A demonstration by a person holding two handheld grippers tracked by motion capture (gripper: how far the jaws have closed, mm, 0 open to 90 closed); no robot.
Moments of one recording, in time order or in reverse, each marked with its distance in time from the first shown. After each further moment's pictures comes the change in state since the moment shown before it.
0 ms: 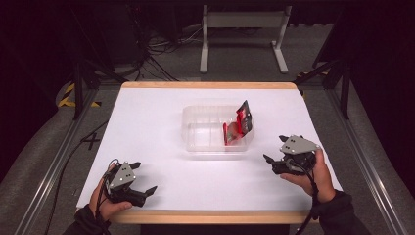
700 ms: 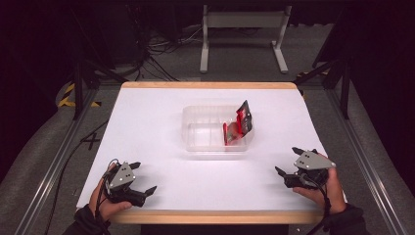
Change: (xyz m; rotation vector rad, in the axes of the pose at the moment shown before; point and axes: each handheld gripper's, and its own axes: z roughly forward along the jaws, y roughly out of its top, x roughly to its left) left arm 0.001 -0.001 -0.001 -0.003 -0.001 -0.003; right arm 0.000 -0.057 -0.014 -0.016 -0.028 0.027
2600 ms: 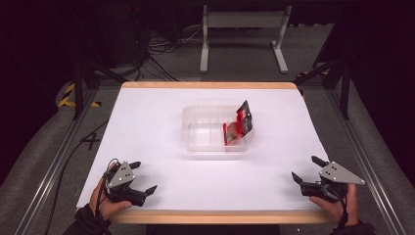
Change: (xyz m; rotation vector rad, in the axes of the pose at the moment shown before) left arm 0.001 0.000 0.001 -0.011 -0.011 0.000; right arm -0.012 -0.053 -0.026 -0.110 -0.066 0.185
